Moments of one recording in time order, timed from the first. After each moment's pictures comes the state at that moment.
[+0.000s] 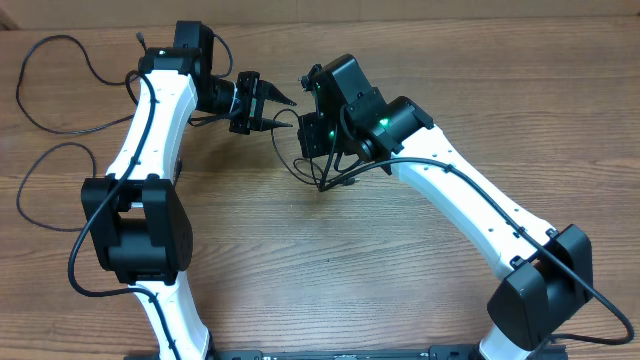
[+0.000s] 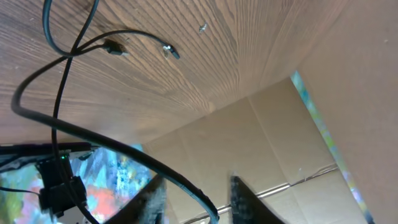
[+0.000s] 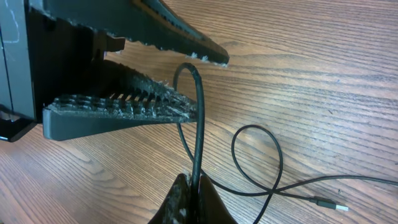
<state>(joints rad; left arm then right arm) -0.04 2.08 1.83 -1.12 0.97 -1.29 0.63 1.83 1.65 -0.75 -0.21 0.41</state>
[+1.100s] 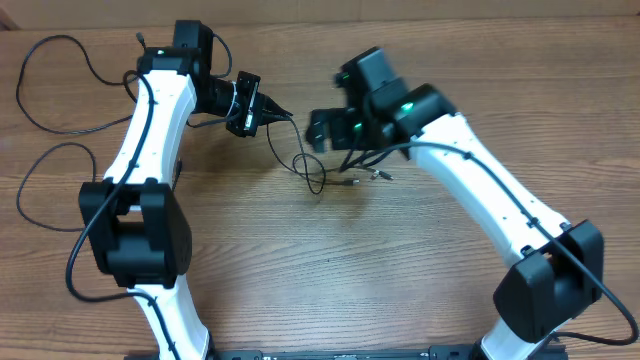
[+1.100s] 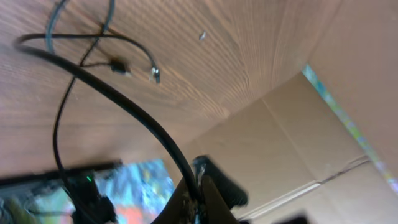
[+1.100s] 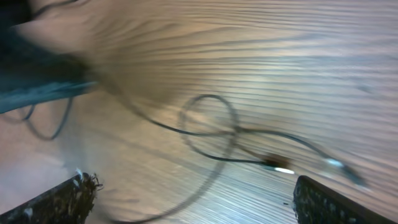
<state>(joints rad) -0.04 2.05 1.83 -1.14 0.91 -1.12 0.51 1.83 1.65 -0.89 -0.21 0.44</state>
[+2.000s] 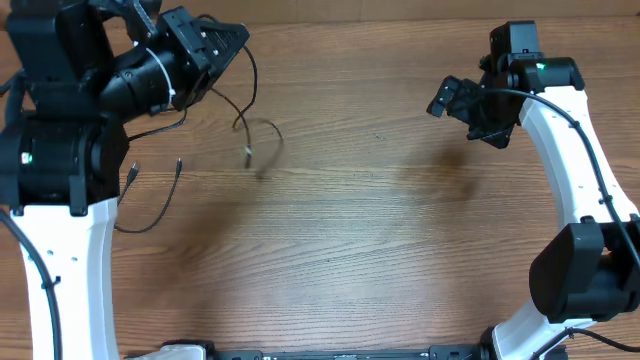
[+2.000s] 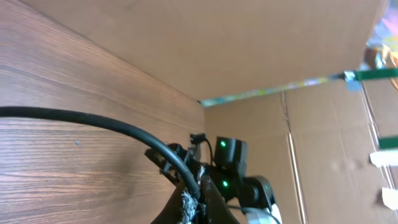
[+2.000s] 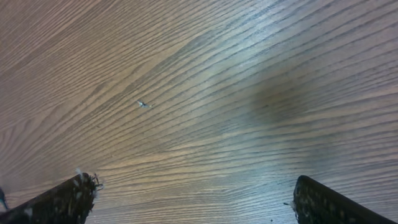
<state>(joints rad) -0.04 1.45 1.94 -0.89 0.67 -0.92 0.03 1.83 1.65 -1.08 -0.20 0.46</state>
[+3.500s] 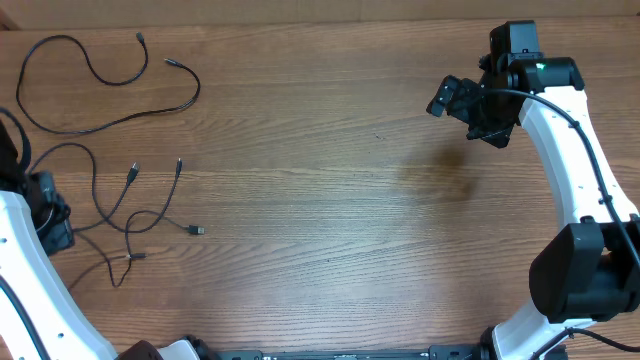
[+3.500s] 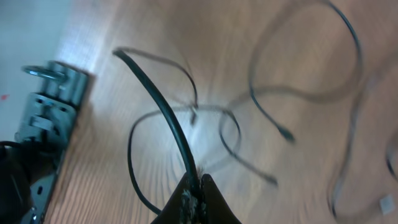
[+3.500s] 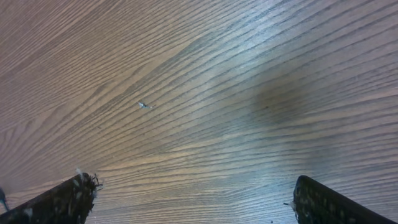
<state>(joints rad) 0.57 1.46 1.73 -1.68 -0.24 -1.45 0.03 1.83 1.65 -1.08 -0.20 0.46</state>
